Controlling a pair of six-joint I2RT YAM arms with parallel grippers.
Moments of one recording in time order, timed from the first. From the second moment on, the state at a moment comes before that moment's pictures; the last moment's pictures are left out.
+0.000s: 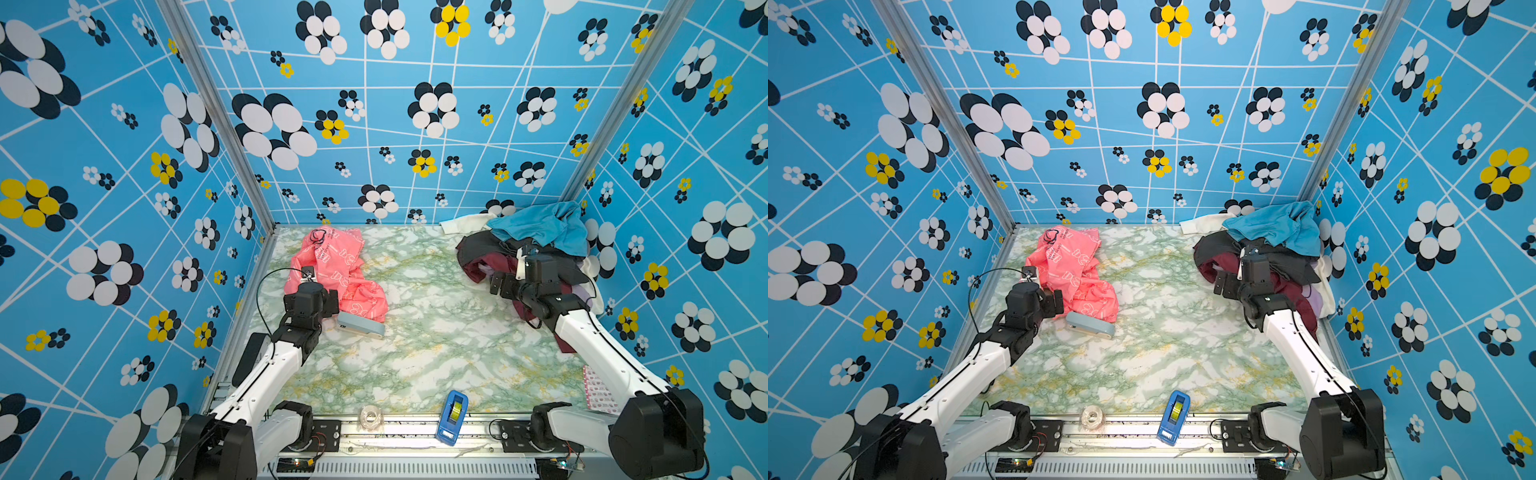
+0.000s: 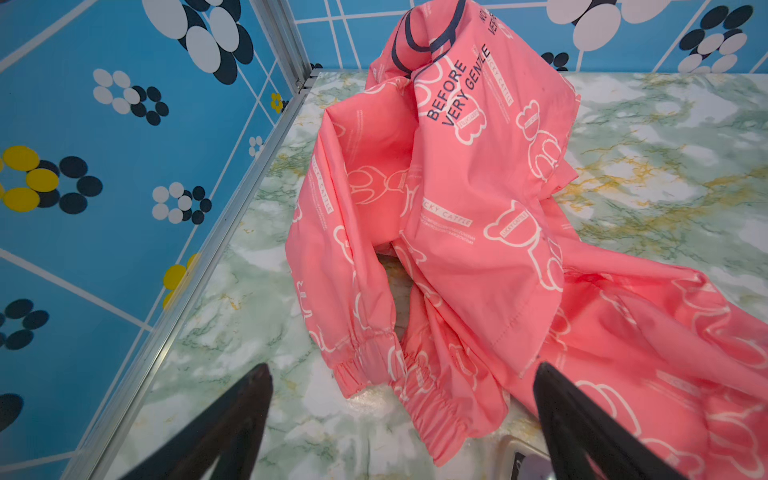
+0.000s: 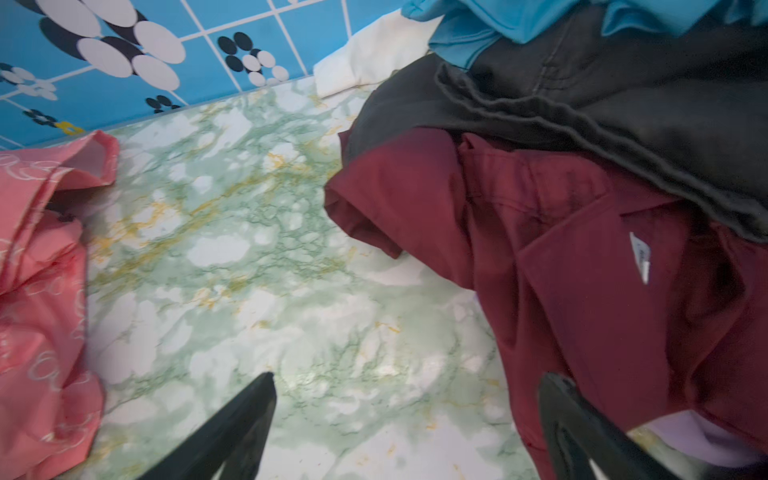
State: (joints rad) left arm -0.17 1.07 0.55 -0.03 -0.34 -0.12; right arm 0.13 1.22 0.85 -0.33 0.11 0.24
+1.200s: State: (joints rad) left arm -0.05 1.30 0.39 0.52 -0.16 -0.06; right arm -0.05 1.44 0.43 0.61 0.19 0.15
